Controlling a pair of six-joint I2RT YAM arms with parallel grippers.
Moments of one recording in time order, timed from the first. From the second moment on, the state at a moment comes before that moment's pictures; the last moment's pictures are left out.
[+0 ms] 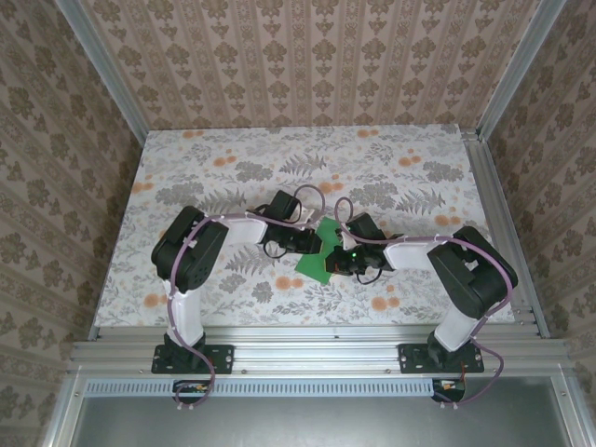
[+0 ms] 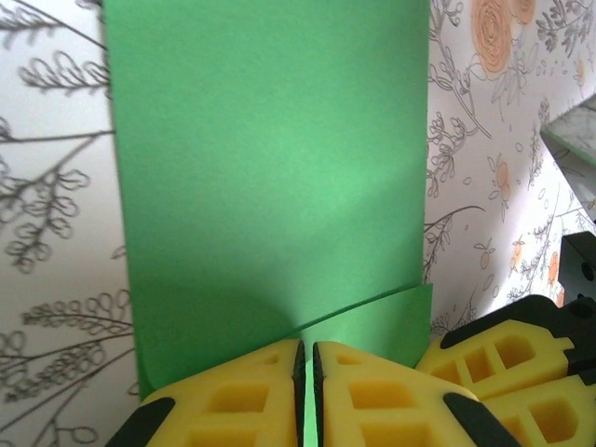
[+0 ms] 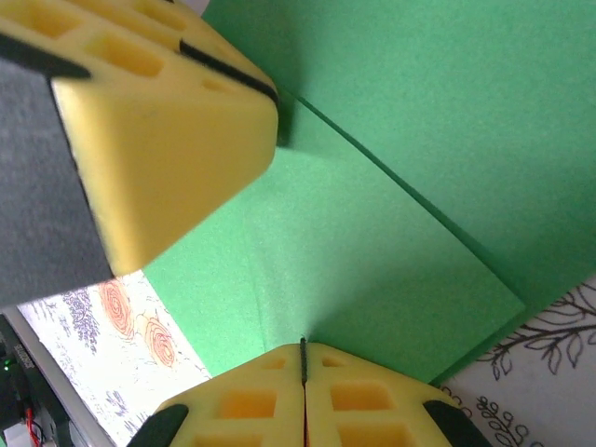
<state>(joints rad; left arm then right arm) -0.65 1.96 1.08 -0.15 0.62 -0.38 0.55 1.69 0.70 -0.03 -0.48 0.66</state>
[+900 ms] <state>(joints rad) -0.55 1.91 1.18 -0.28 0.49 -0.35 0.55 1.68 0.69 -0.04 -0.52 0.66</state>
